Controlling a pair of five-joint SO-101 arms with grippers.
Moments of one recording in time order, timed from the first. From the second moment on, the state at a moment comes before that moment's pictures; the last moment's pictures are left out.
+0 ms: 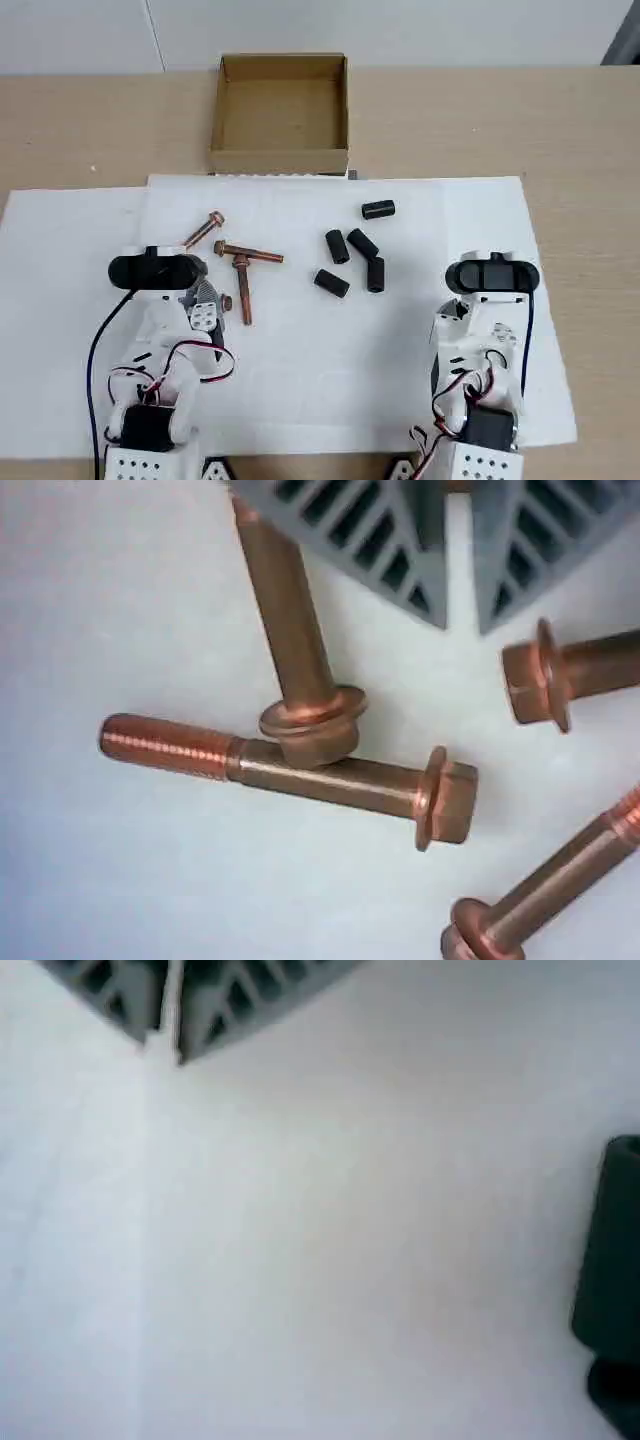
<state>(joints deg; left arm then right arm) 1.3 -103.4 96.6 51.5 11.4 8.0 -103.1 95.5 55.7 1.4</state>
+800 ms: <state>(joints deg) 3.8 -103.5 75.9 68.1 3.1 8.0 -103.1 95.5 55.7 1.4</state>
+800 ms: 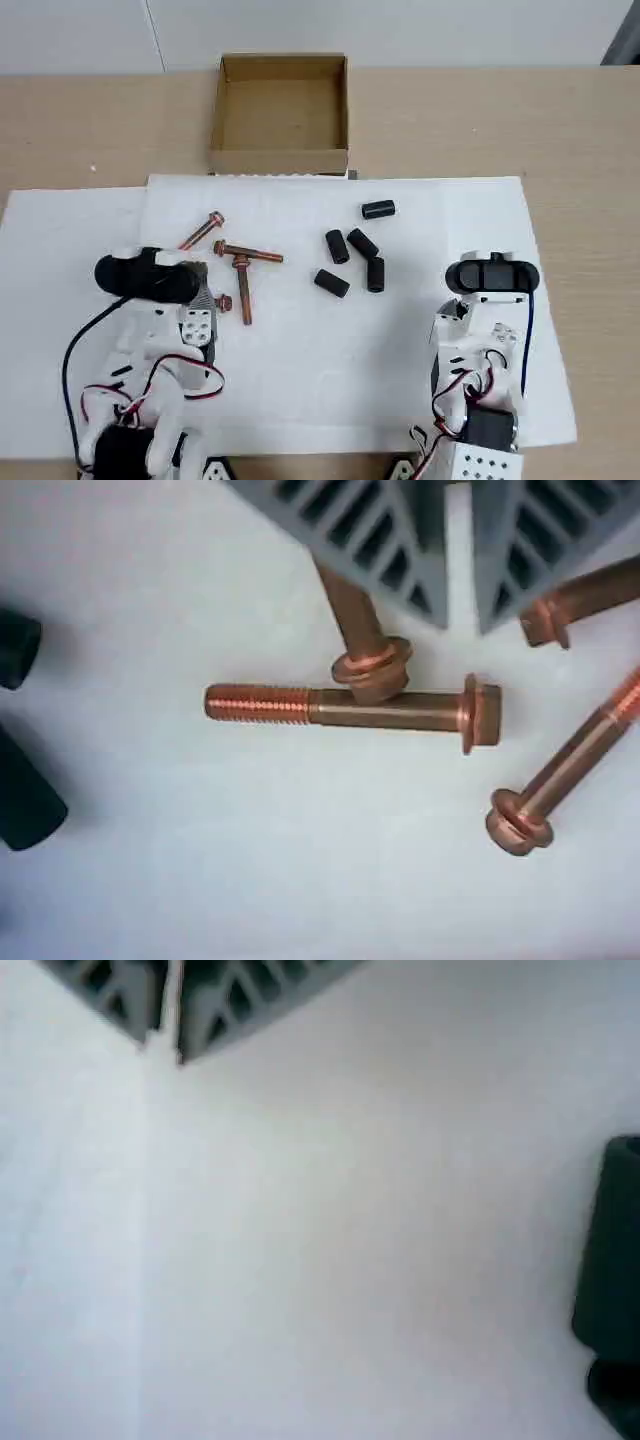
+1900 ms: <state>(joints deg) -5.4 -51.6 34.3 76.7 6.2 0.0 -98.2 75.5 64.6 1.8</state>
